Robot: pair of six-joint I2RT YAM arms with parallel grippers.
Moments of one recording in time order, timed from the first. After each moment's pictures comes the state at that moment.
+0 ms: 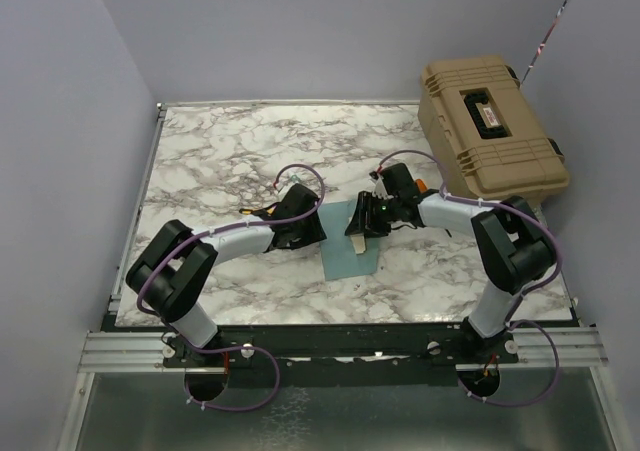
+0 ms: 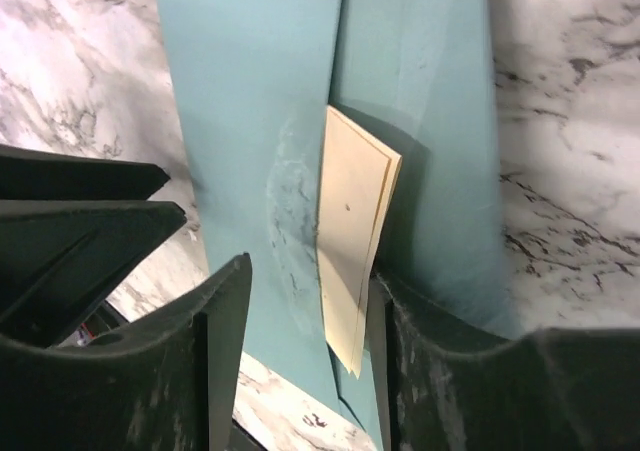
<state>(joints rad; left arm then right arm) -0.68 1.61 0.82 -0.14 -0.06 -0.90 0.49 1.76 0.94 -0.11 -0.44 0.58</state>
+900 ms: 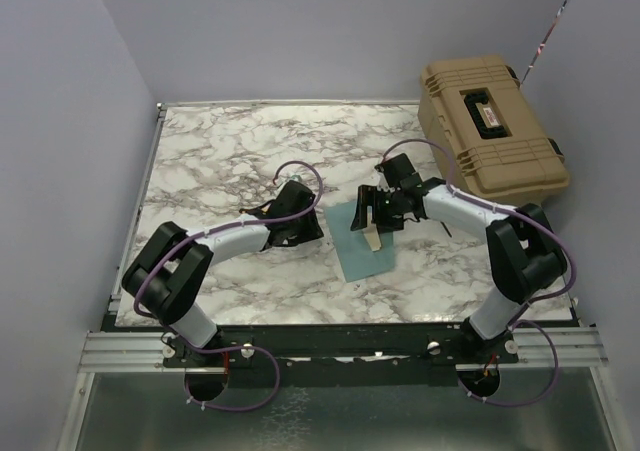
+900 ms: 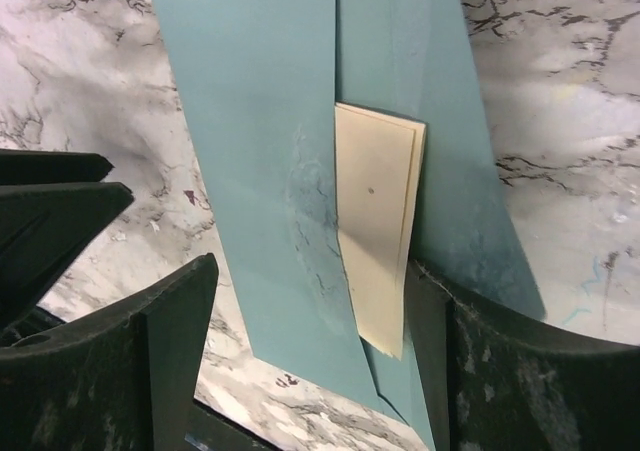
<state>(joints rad) -0.65 1.60 0.82 -0.13 -0.03 -0.82 0.50 1.70 1.04 -0.39 -0.27 0.50</state>
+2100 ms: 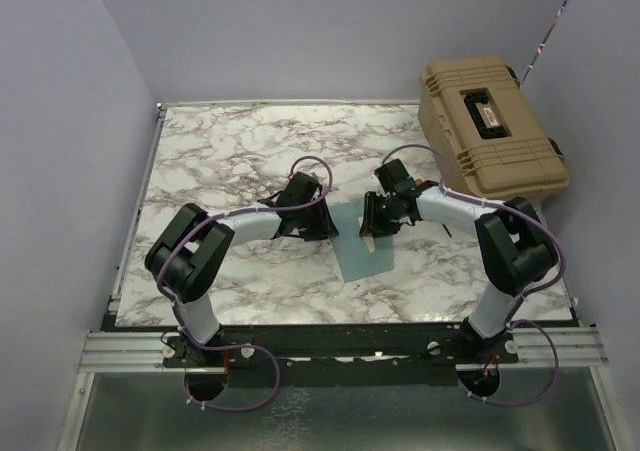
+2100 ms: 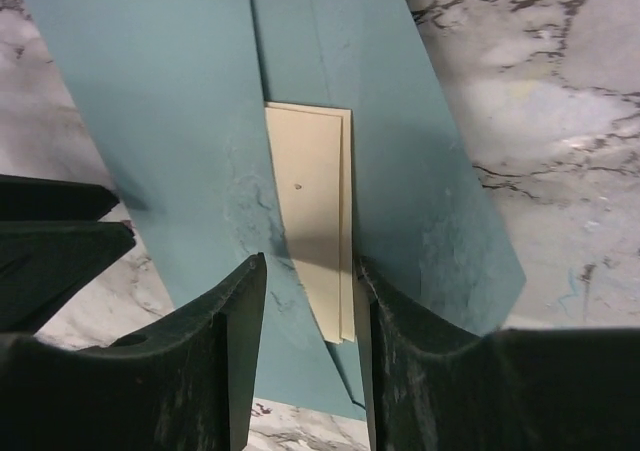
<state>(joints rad) -0.63 1.75 0.92 -0.06 0.20 -0.82 0.52 1.75 1.04 -0.40 -0.16 0.51</state>
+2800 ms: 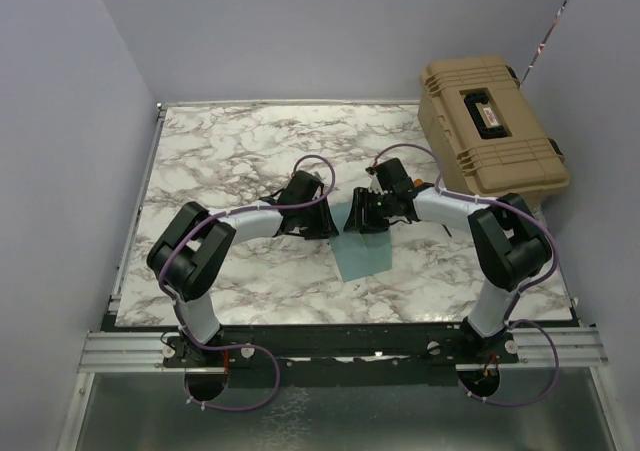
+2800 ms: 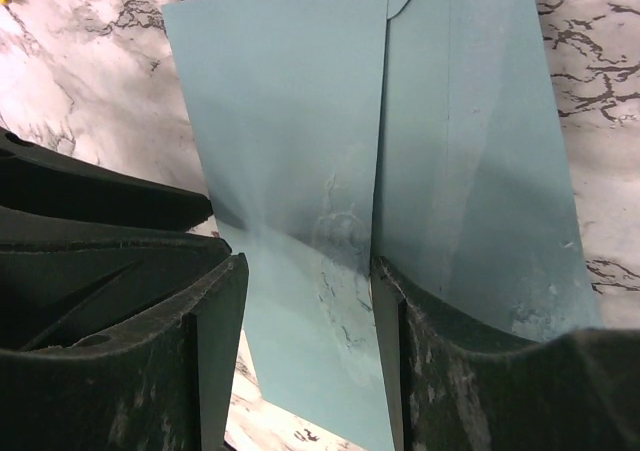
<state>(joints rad) -0.63 1.77 0.95 -0.09 0.21 -0.78 0.52 1.79 1.02 -0.21 -0.35 0.54</state>
